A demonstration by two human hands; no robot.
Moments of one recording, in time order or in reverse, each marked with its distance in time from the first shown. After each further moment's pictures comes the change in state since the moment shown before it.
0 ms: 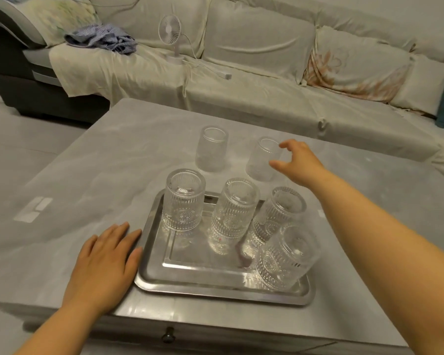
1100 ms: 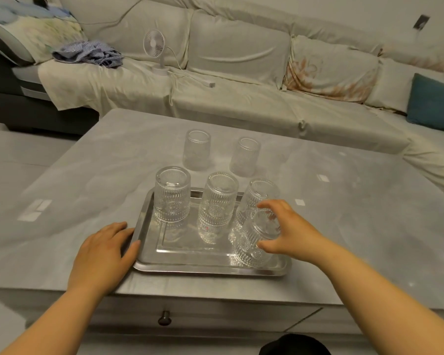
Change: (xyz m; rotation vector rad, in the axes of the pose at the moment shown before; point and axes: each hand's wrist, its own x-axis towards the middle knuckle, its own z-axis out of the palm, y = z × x) left_hand -0.015 0.013 -0.016 -0.020 -0.005 -0.009; right_hand -0.149 0.023 0.004 0.058 -0.279 -0.150
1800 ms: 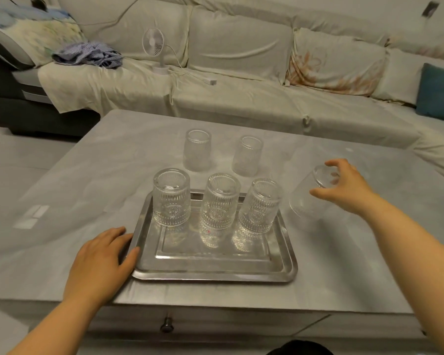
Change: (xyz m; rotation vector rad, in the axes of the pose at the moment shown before) left_hand 0.001 -0.001 0.002 0.001 0.026 -0.006; right_hand 0.040 0.071 -0.071 0.097 0.407 0.299
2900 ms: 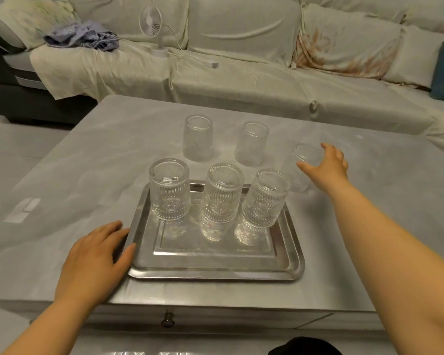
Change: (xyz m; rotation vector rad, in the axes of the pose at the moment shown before) left_hand 0.001 0.005 -0.001 0.015 0.001 -0.017; right_hand 0.048 -0.004 0.055 0.028 0.123 0.153
